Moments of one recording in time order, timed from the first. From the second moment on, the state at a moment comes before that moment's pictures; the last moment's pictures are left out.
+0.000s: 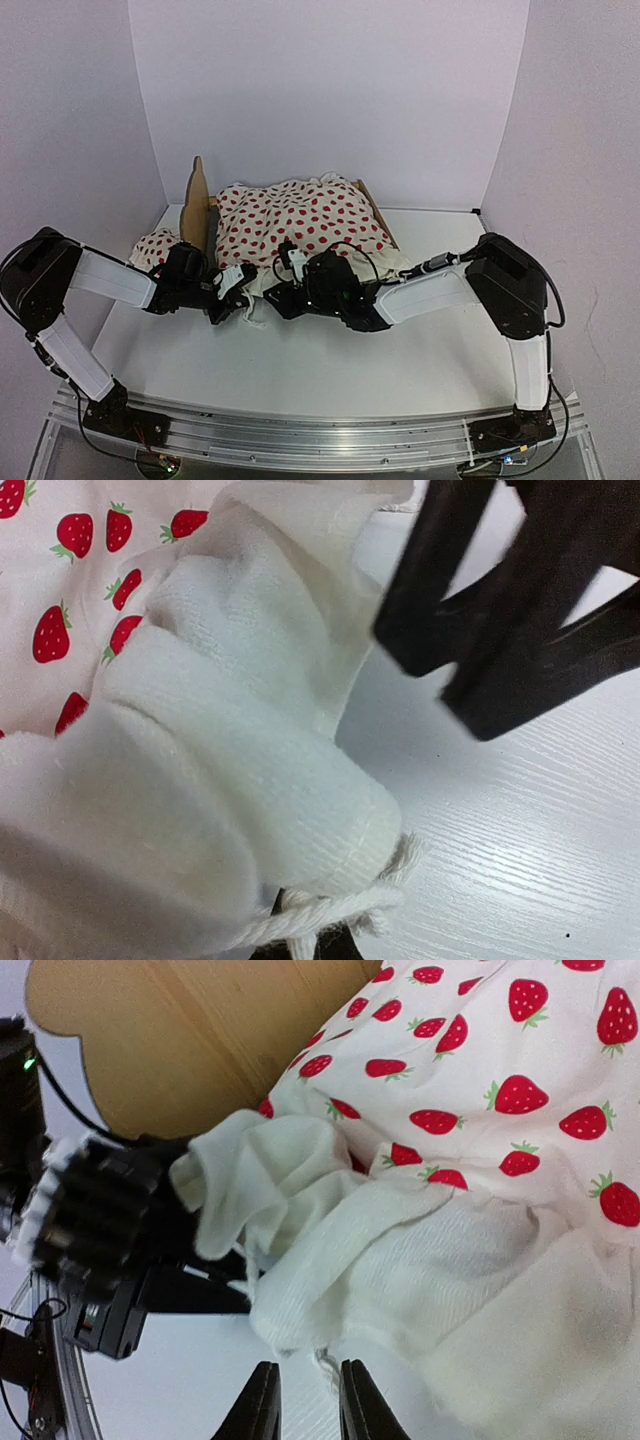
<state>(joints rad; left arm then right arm) -0.48 1.59 0.62 0.26 0.43 0.53 1.03 2.11 1.29 0.42 -0.04 0.48</state>
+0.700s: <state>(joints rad) -0.48 1.60 0.62 0.28 0.46 0.53 1.02 2.32 1.45 0.49 -0.13 0.61</state>
